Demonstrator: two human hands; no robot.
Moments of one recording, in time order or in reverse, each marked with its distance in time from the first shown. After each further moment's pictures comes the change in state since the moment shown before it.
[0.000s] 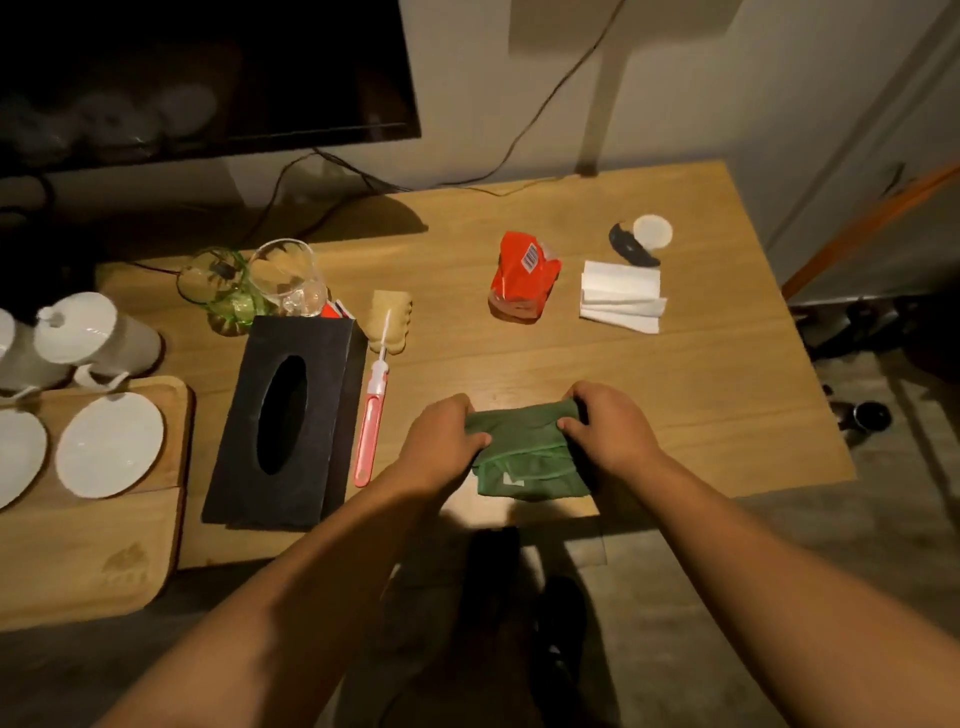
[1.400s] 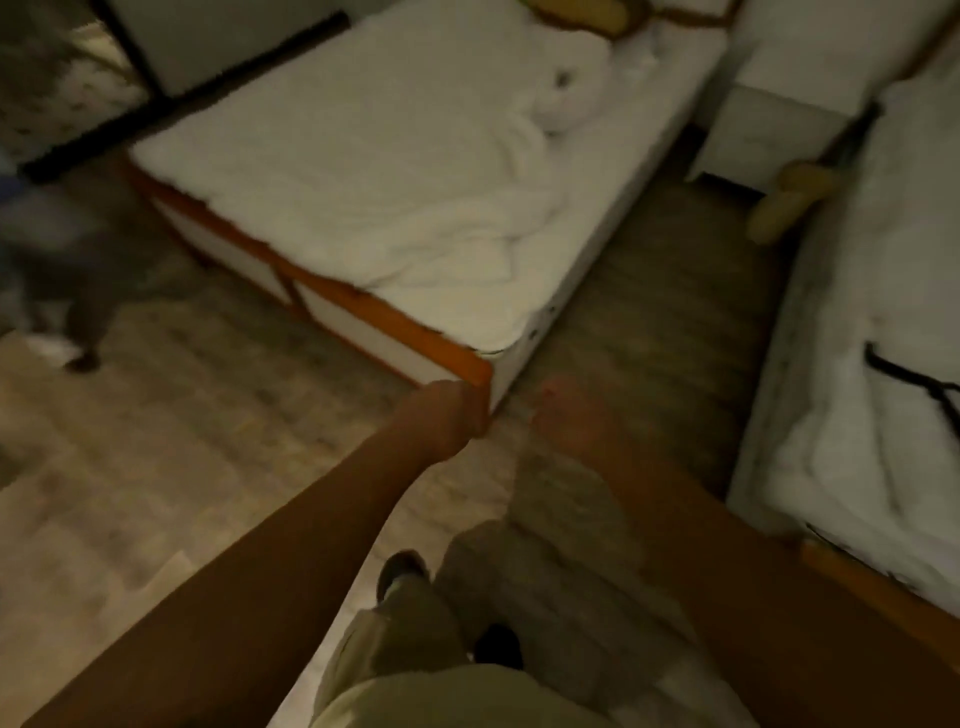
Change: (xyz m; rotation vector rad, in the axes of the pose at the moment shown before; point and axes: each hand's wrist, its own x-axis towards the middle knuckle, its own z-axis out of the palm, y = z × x) left_hand -0.766 0.018 0.418 1.172 -1.231 2.157; right_hand -0.926 -0.086 0.363 0.932 1.195 1.925
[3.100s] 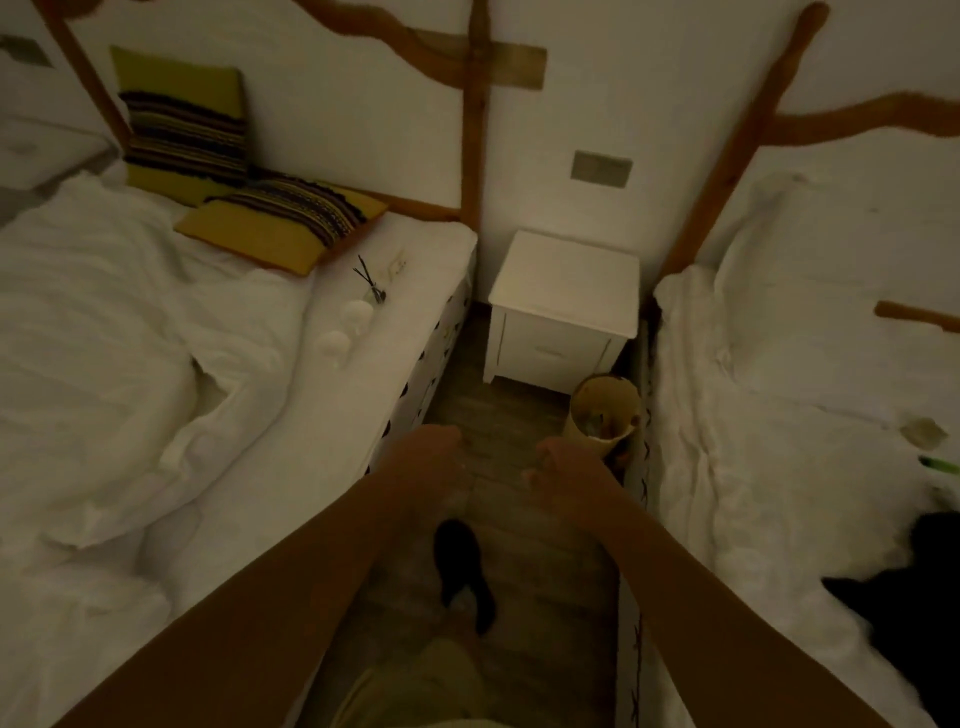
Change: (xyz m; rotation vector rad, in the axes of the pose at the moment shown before) left_hand 1.099 0.561 -0.163 0.108 -0.220 0.155; right_hand 0.756 0.521 -0.741 0.115 0.170 0.314
